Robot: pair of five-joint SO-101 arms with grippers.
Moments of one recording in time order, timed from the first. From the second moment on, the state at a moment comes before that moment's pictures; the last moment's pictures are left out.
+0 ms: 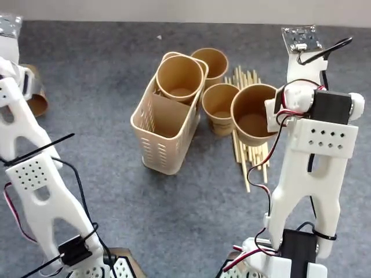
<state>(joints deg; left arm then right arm) -34.7 58.0 -91.6 98.4 -28.4 3.7 -12.7 -16.5 98.0 13.7</state>
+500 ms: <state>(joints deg) -47.4 51.4 -91.7 90.0 -63.3 -0.8 -12.7 -16.5 98.0 13.7</state>
